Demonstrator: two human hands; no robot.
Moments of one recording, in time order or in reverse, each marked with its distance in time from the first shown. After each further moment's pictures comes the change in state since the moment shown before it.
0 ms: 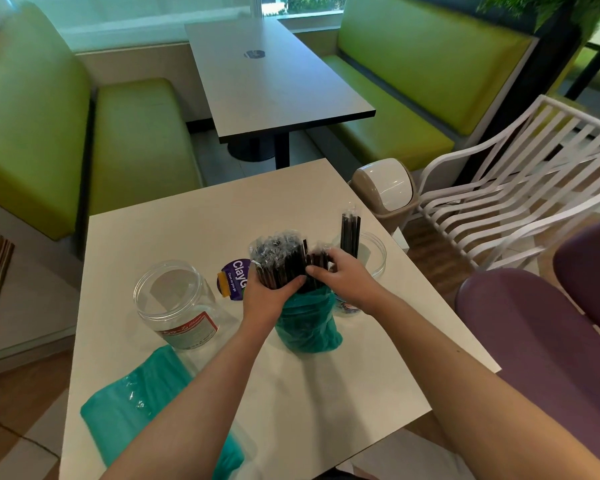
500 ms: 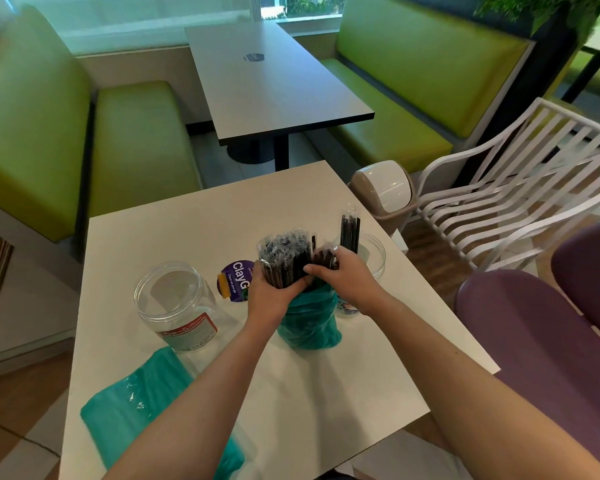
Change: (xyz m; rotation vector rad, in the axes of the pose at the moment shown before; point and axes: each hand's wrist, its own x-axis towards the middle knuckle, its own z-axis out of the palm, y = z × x) left_hand 0.003 0.000 0.005 0.032 -0.014 0.036; right_hand -0.001 -0.004 0.001 0.012 0.088 -0.019
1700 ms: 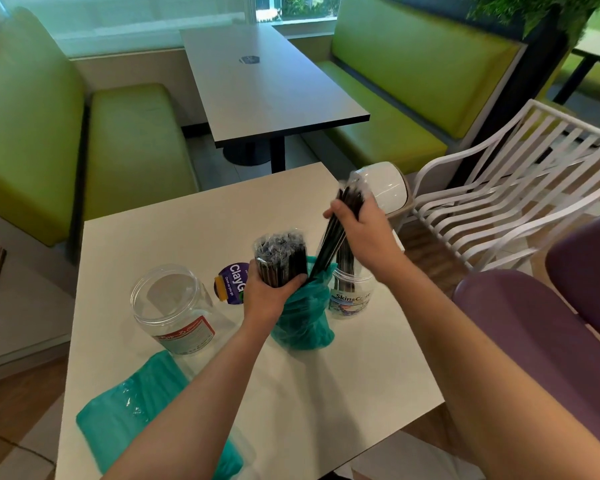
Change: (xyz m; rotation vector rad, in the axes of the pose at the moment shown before) left_hand 0.004 0.005 -0.001 0.069 0.031 -0.025; right_hand 0.009 -0.066 -0.041 0.044 0.233 -0.114
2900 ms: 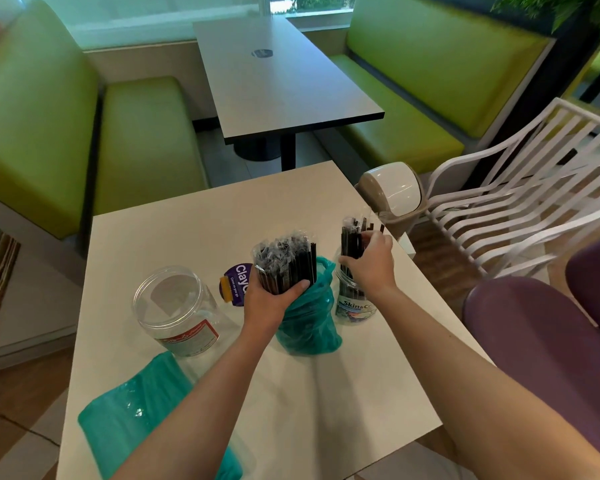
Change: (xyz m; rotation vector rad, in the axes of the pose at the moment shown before) left_hand -0.002 0.003 -0.005 -0.098 -0.021 -0.027; right_hand 0.014 0.077 0.024 -0.255 0.116 0.319
